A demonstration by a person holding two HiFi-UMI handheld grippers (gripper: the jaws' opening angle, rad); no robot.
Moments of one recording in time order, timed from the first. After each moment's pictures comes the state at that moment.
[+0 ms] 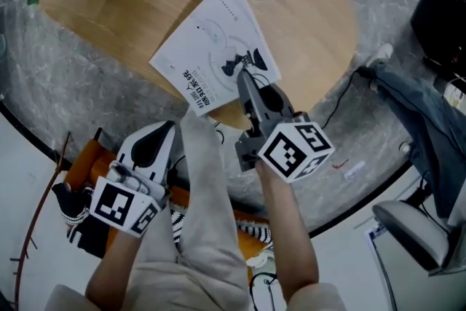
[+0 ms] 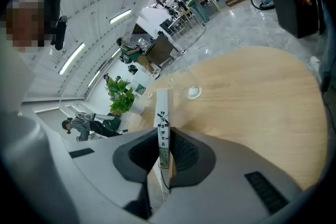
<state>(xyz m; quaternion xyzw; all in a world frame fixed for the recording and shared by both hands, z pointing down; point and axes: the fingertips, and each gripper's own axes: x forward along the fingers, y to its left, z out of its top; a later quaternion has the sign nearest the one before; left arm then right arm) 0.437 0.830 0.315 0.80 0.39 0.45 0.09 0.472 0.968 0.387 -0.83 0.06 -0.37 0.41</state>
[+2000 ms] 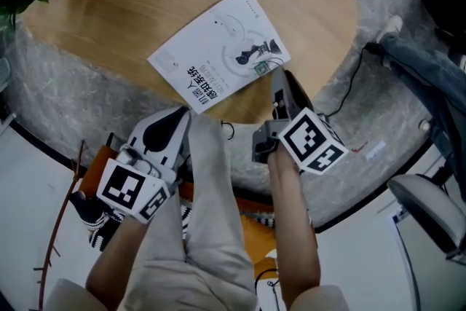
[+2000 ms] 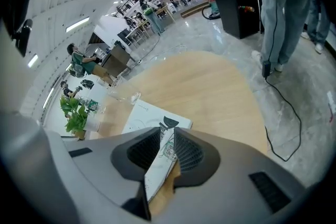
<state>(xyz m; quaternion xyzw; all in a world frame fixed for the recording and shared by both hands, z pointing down) 0.427 0.886 0.363 0.75 0.45 0.48 0.06 0.398 1.068 0.455 -0.79 -0.18 -0.40 0.43</state>
